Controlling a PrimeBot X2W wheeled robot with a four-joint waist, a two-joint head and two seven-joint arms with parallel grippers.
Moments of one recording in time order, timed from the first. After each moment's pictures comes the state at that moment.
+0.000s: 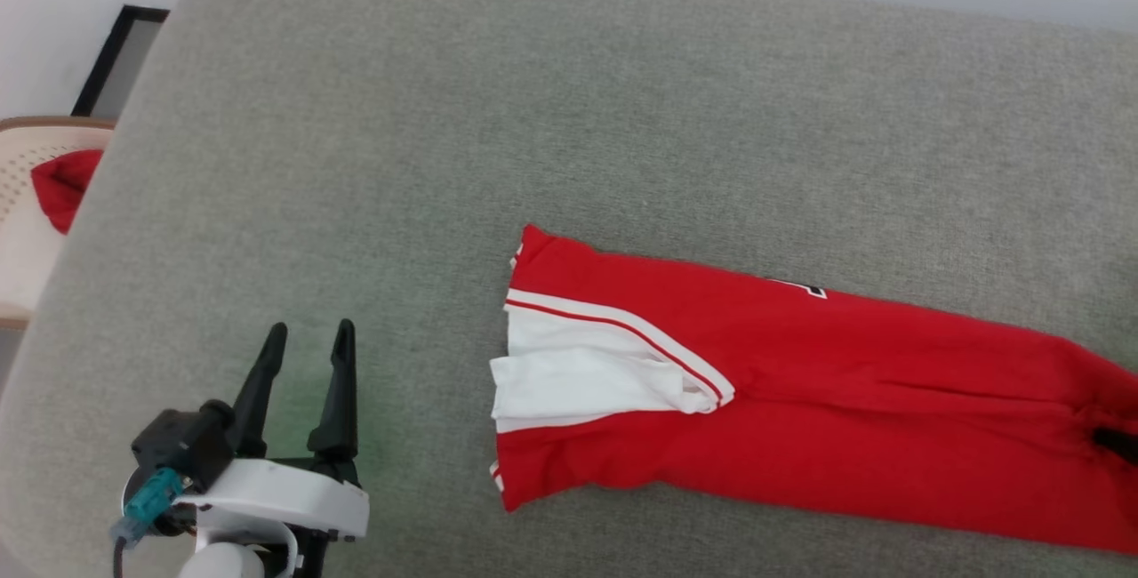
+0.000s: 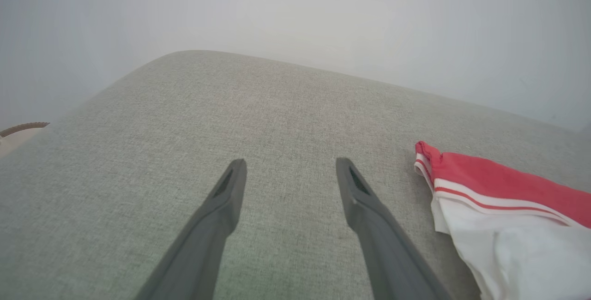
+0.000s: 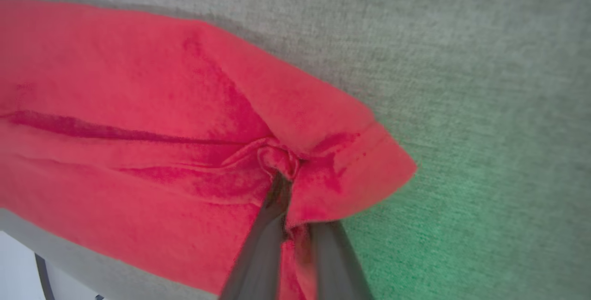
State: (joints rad) left arm -0.16 0.18 -0.02 0.24 -0.39 -0.13 -0.26; right arm -0.19 -0.55 -0.13 0.09 0.76 0.13 1.09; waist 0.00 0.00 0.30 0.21
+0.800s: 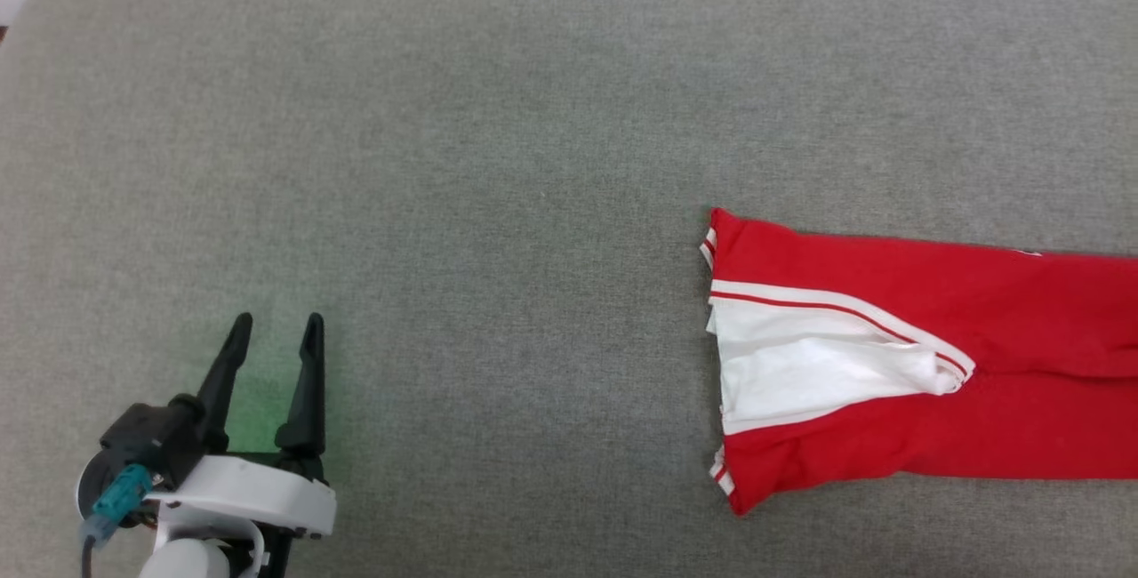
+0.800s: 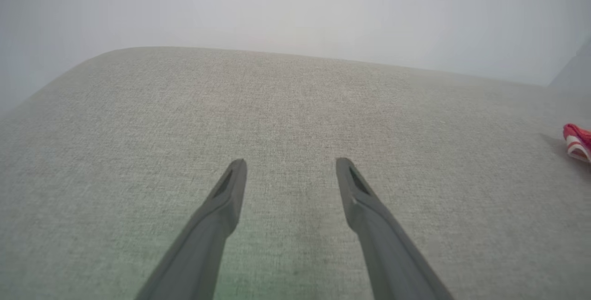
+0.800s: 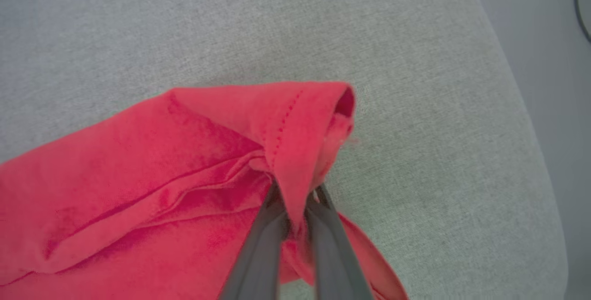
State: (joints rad) left arm -0.16 0.24 0.00 0.22 -0.34 -0.13 -0.26; right arm -0.28 -0.57 -0.52 0.23 0.60 0.13 0.90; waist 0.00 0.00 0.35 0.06
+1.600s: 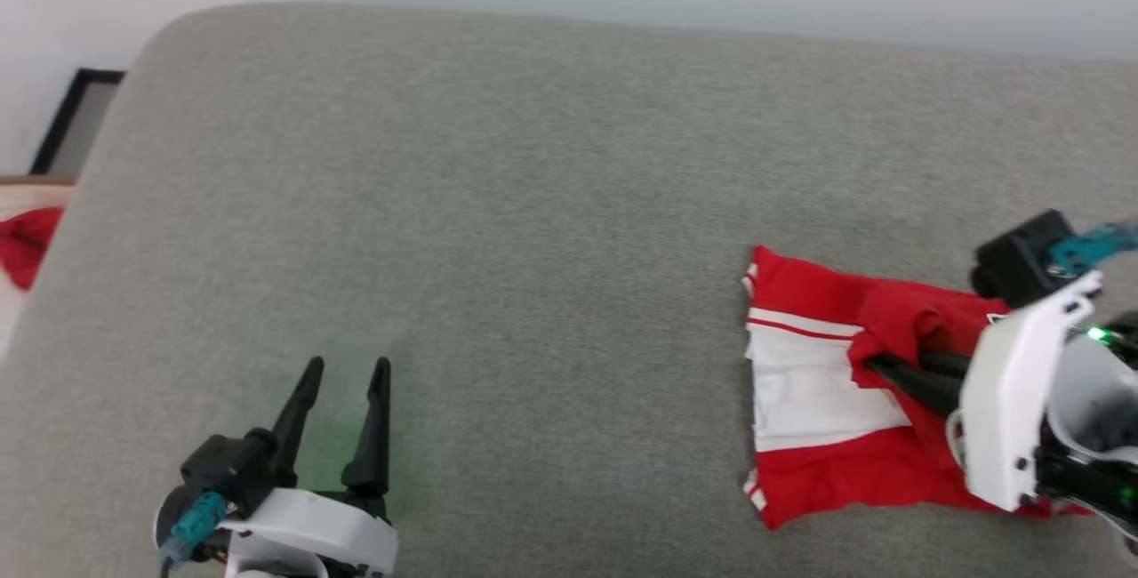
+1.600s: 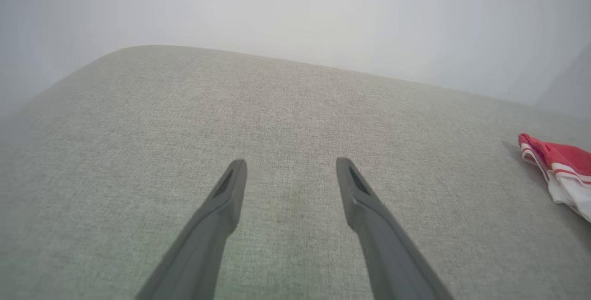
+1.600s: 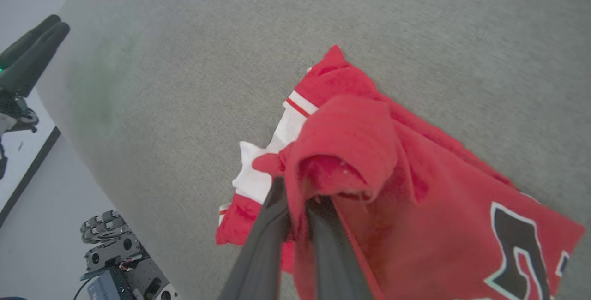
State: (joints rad) left arm -0.12 0.17 -0.06 0.26 -0.33 -0.13 -0.26; right arm -0.31 -0.45 0.18 -0.27 0.75 0.13 1.04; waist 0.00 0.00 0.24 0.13
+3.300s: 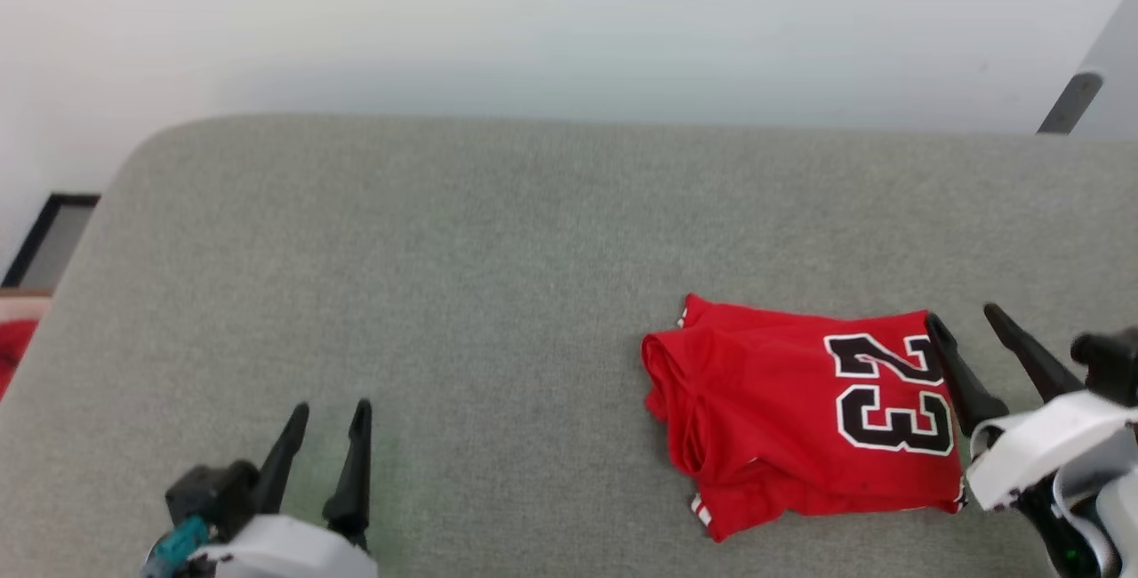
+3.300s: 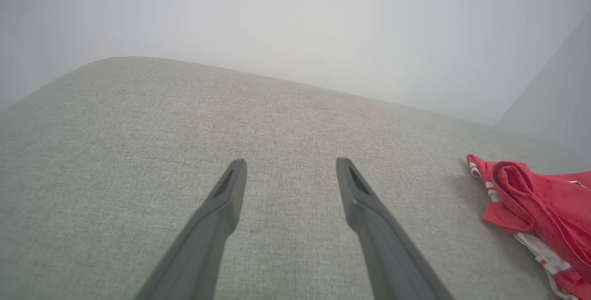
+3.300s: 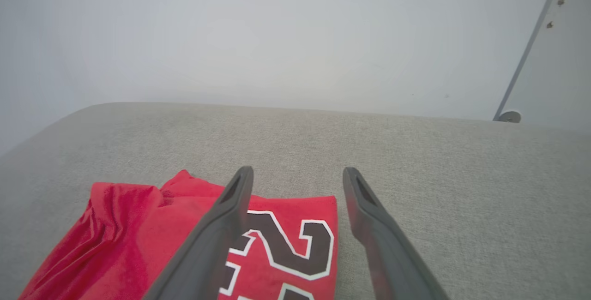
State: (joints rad) left arm -0.11 0.21 -0.09 0.36 -0.43 -0.13 -0.26; right arm -0.35 -0.47 0.37 0.42 0.67 0.13 -0.15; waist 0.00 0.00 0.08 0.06
